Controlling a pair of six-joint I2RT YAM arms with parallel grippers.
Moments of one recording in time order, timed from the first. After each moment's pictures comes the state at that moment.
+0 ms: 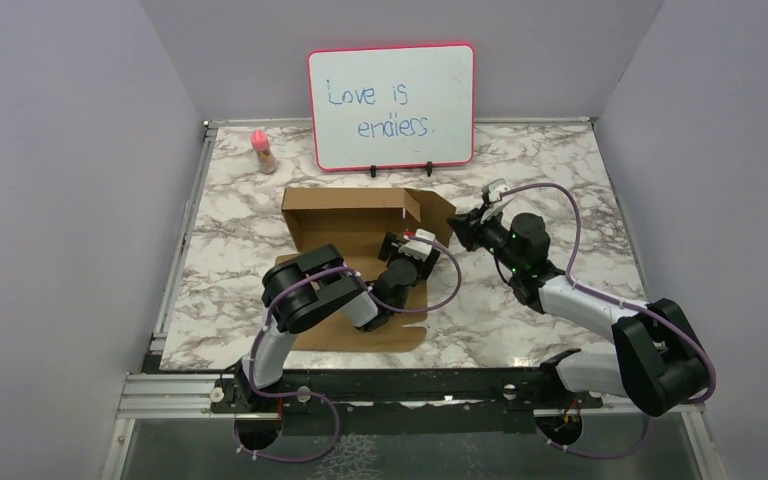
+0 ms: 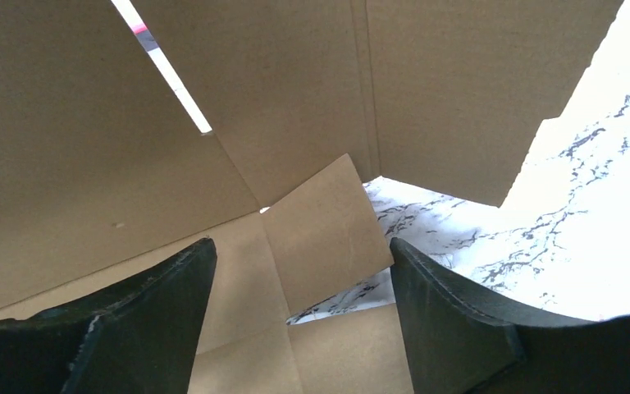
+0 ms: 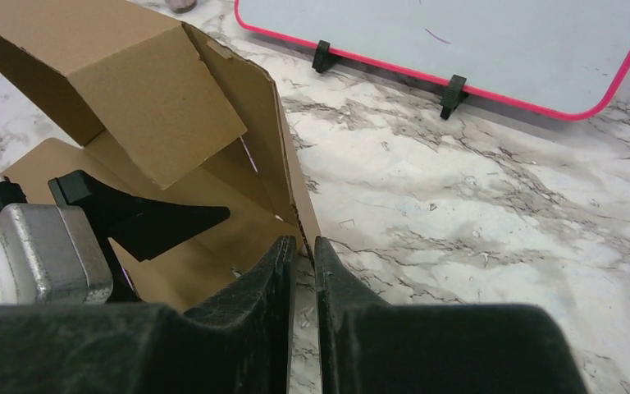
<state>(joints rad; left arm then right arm) -1.00 2.06 0.73 1.17 -0.68 0.05 0.43 1.27 0.47 0.69 -0.23 0.08</state>
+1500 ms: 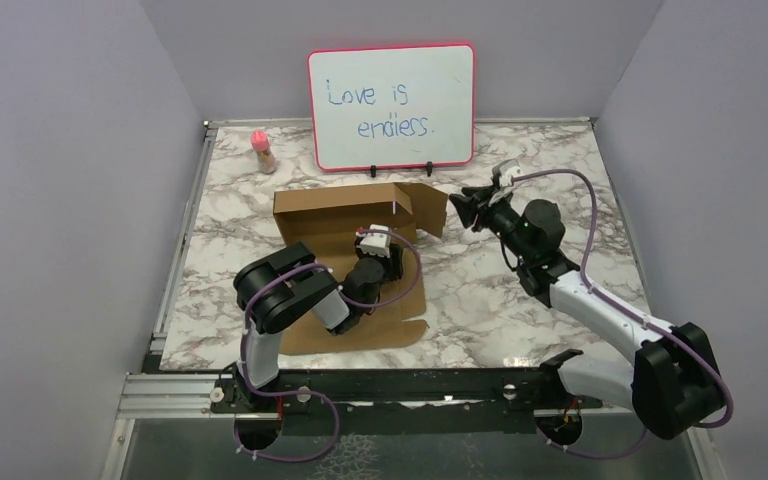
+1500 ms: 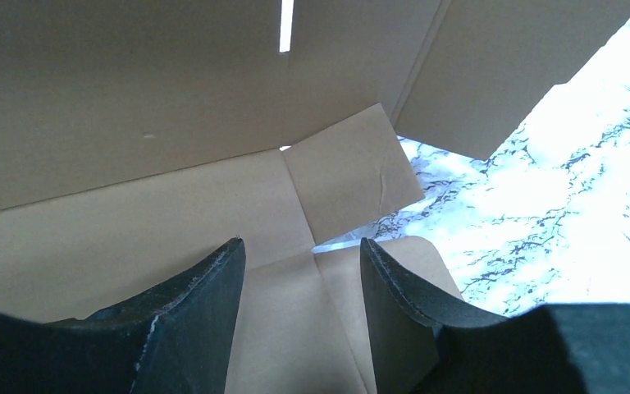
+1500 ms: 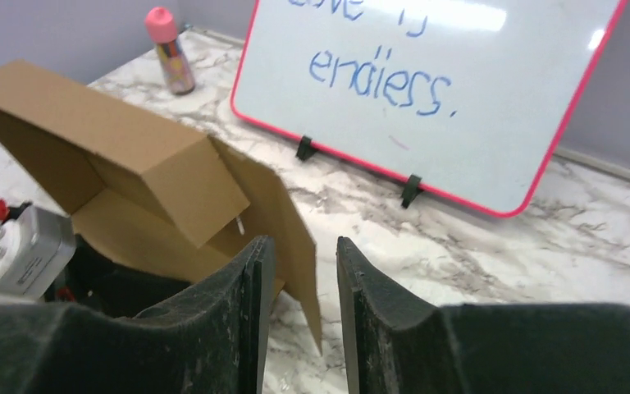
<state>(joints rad) -0.88 1.93 0.51 1.23 -0.54 -0.28 0.43 1.15 0.57 0.59 -0.20 0.02</state>
